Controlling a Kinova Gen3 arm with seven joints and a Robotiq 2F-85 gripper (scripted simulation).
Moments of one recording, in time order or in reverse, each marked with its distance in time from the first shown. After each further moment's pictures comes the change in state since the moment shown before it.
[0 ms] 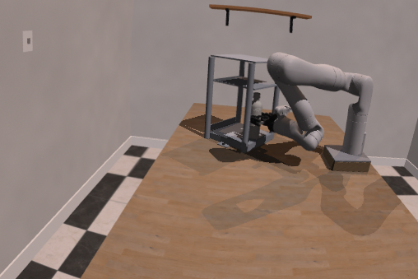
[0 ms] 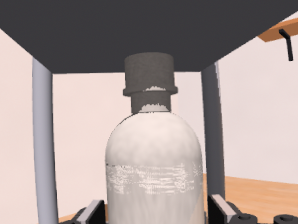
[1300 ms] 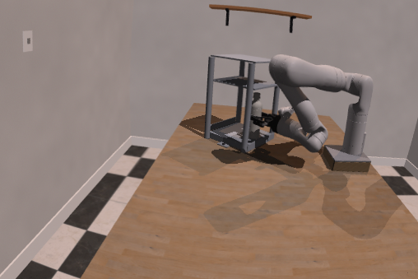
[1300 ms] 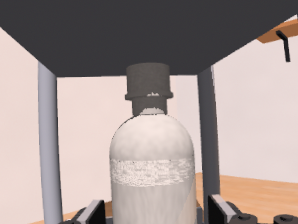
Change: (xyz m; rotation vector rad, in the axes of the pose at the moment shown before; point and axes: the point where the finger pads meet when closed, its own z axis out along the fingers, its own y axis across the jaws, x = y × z) arm 0.000 0.001 -0.019 -0.004 0.001 0.001
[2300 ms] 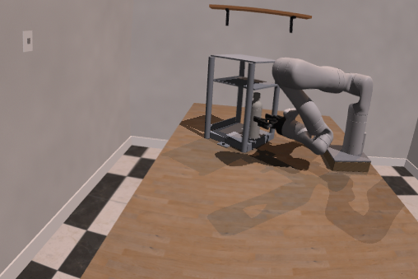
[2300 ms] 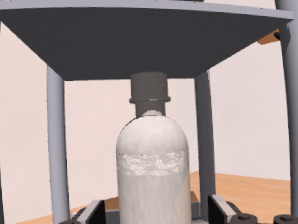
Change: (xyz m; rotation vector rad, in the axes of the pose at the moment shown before) arm 0.000 0.000 -0.026 0.000 0.000 0.000
